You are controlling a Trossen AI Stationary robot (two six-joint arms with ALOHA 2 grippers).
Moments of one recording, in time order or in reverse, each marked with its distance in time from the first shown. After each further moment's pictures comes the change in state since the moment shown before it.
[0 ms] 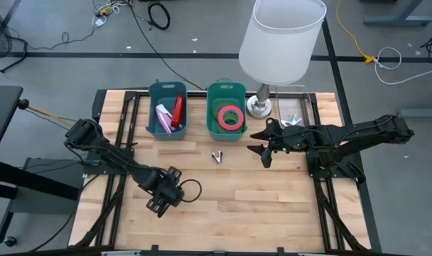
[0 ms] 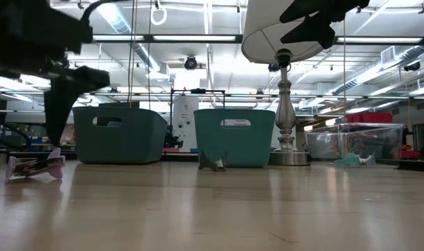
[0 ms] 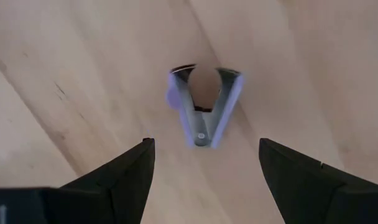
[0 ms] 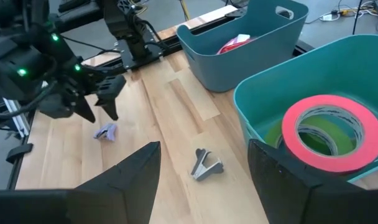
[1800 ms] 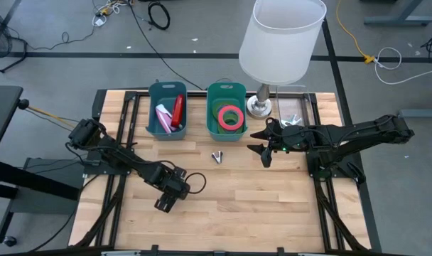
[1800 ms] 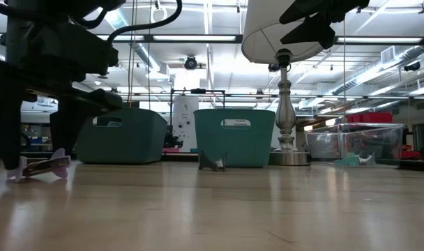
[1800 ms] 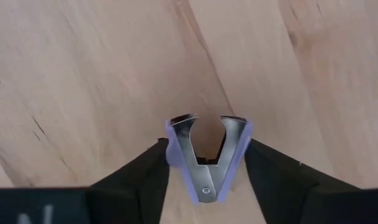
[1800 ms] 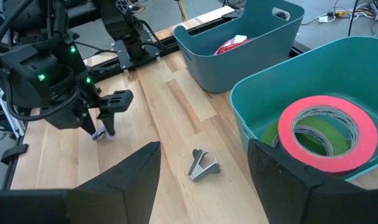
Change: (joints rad) left arm 0.089 0.033 -0.078 0.229 0.110 -0.013; right arm 0.000 0.000 0.000 -0.003 0.011 -0.006
